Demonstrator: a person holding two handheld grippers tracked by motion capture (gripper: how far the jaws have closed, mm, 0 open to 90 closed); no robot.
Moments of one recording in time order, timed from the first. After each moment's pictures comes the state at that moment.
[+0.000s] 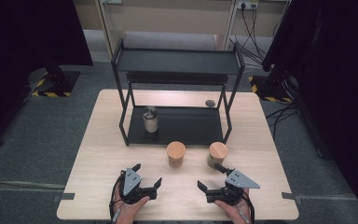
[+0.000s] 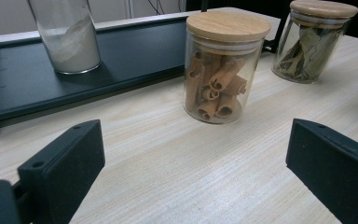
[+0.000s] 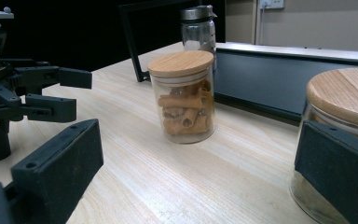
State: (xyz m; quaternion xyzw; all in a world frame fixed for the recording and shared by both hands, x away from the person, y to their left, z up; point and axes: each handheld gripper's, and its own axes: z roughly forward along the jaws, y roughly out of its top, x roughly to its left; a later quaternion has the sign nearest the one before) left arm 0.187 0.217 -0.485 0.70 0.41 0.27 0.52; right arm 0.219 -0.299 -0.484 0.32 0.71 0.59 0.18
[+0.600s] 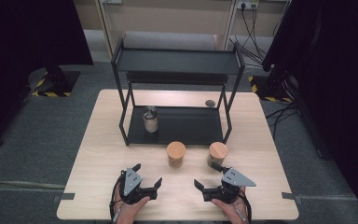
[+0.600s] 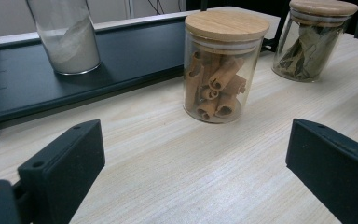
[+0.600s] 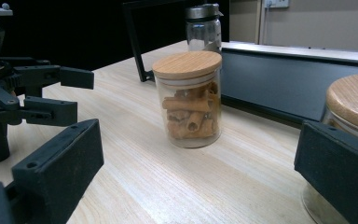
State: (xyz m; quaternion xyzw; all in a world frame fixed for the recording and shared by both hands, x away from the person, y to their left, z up) left arm 0.187 0.216 -0.484 0.71 0.40 0.27 0.51; right arm 0.225 -0.291 -0.484 0.32 0.72 0.59 0.18
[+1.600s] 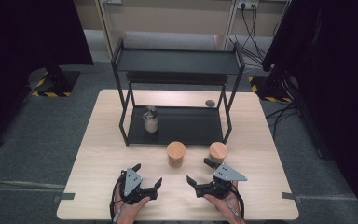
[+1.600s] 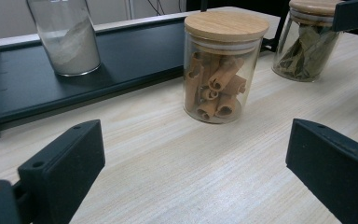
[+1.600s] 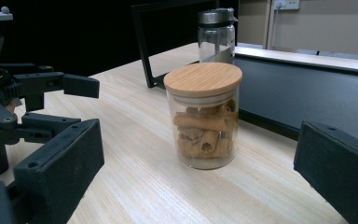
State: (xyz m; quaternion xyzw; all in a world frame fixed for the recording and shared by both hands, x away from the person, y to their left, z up) left arm 0.186 0.215 -0.485 0.71 0.40 0.28 0.51; right arm 0.240 -0.270 -0.478 0.30 0.72 0.59 0.18
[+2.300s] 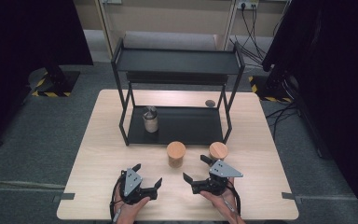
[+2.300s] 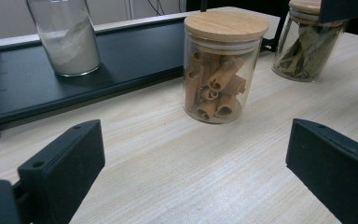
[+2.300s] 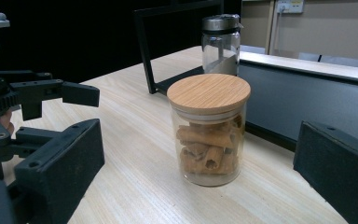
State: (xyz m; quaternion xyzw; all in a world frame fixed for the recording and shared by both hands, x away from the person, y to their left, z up) left arm 0.186 0.215 -0.485 0.71 0.40 0.28 0.51; right arm 0.249 -0.259 -0.472 0.30 0.73 0.59 0.18
